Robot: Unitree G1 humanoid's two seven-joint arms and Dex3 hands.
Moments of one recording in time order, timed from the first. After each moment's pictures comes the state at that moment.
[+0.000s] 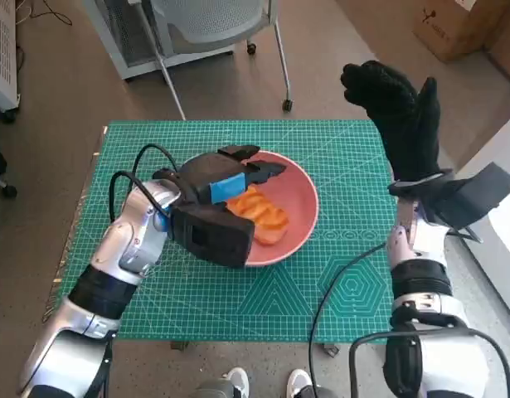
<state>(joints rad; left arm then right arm) -0.75 0.47 -0.38 0.29 0.62 -0.12 -0.48 -0.99 -0.17 -0.30 1.15 0.27 -0.76 0.64</state>
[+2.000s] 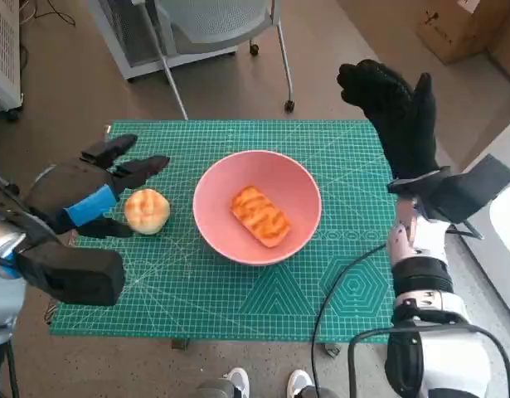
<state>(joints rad) -0.35 0.85 -0.01 -0.01 0.53 -0.19 -0.47 -1.01 -0.18 -0.28 1.17 0.27 -0.73 0.64</state>
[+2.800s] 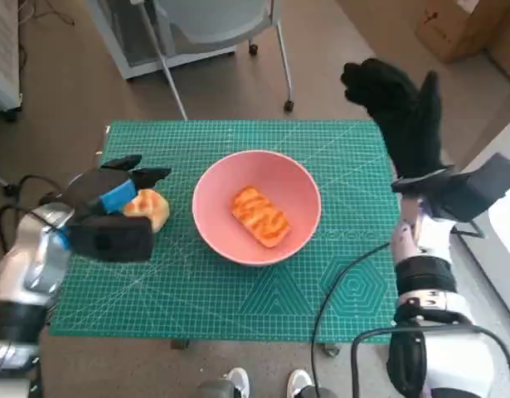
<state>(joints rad) -0.62 0.72 -0.25 0.57 0.66 -0.13 -0.38 -1.01 -0.19 -0.31 1.15 0.28 -0.71 0.67</state>
